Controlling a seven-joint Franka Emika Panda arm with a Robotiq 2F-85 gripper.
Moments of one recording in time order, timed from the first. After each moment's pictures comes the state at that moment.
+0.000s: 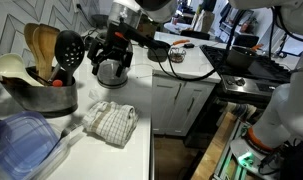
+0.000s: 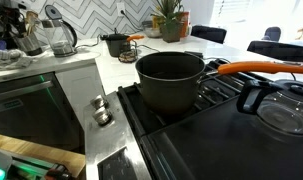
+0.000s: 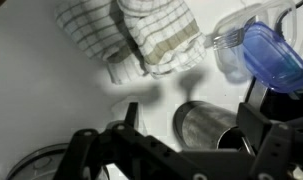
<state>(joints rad) 0.28 0.27 0.27 -1.61 0.34 2.06 0.45</state>
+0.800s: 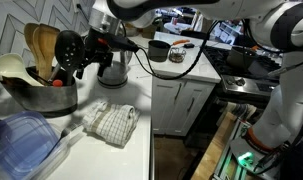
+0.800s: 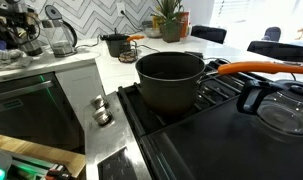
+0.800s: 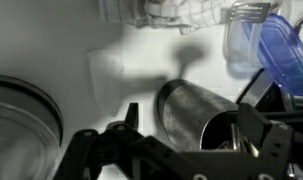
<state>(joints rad) 0.34 0.50 0.26 -1.34 0.23 2.06 0.25</state>
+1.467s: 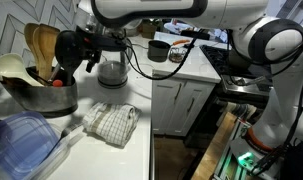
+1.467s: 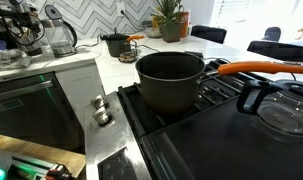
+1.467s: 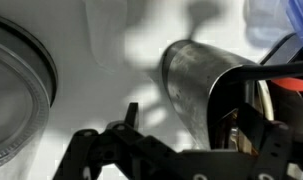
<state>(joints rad) 0.42 0.66 0.21 -1.11 0.11 2.07 0.28</state>
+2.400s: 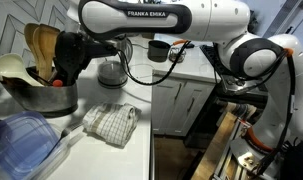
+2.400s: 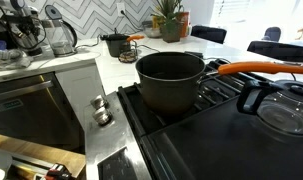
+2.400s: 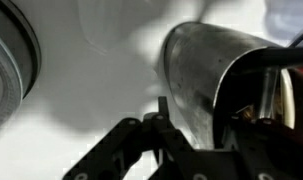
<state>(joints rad) 0.48 0.82 0.17 -0.89 0.04 2.03 0.27</state>
